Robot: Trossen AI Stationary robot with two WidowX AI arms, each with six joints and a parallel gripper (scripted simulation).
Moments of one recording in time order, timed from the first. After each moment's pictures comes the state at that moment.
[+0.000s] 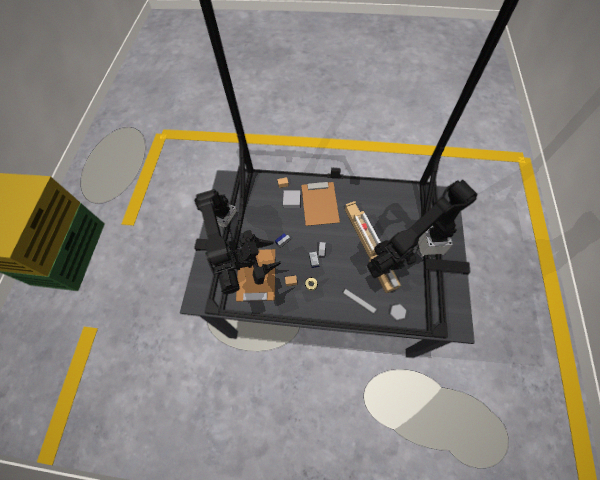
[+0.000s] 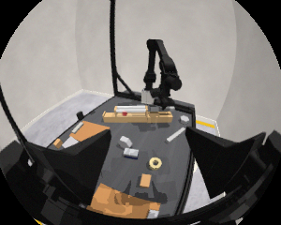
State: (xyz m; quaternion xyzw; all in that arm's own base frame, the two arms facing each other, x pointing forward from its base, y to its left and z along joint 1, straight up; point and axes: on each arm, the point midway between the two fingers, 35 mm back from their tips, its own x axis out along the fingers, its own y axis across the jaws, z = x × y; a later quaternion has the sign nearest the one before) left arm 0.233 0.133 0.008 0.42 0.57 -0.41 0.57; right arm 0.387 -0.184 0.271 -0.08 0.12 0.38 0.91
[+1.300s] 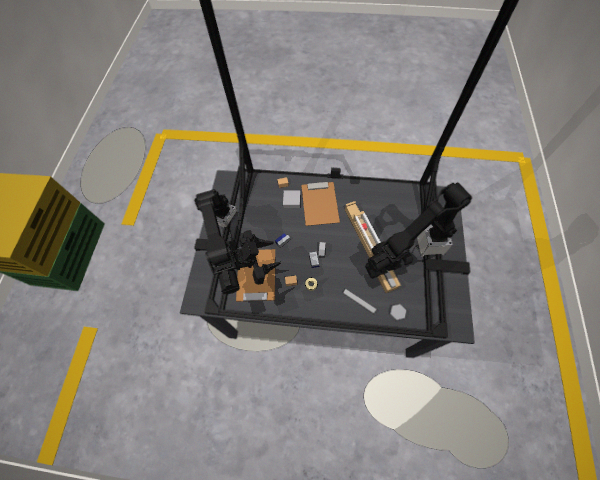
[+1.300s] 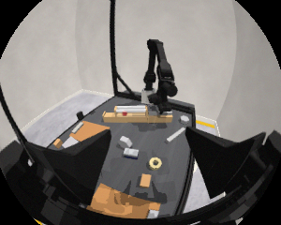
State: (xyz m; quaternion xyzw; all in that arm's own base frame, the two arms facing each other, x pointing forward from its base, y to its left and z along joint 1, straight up) left arm 0.234 0.124 -0.024 0.42 0.58 -0.41 0.57; right arm 0.387 -0.184 0.271 -0.08 0.12 0.38 0.91
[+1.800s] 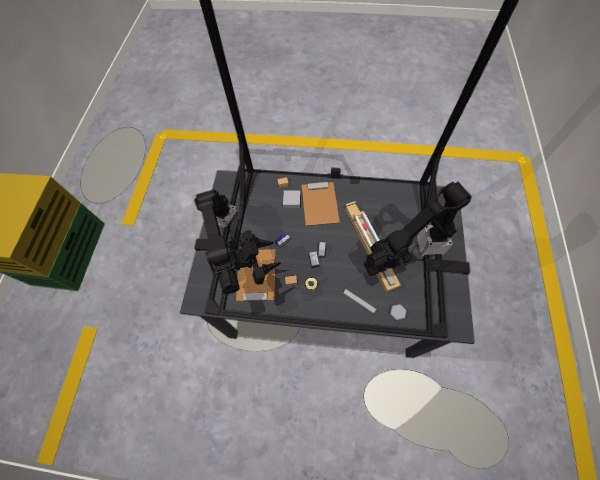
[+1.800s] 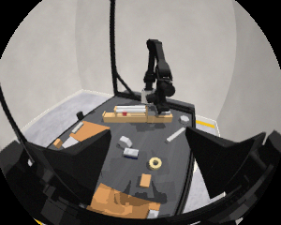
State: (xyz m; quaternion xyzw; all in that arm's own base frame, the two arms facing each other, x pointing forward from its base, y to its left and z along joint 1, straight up) left arm 0.238 0.114 -0.024 0.42 0.57 -0.41 0.57; right arm 0.387 -0.184 0.271 -0.08 0.12 0.38 0.91
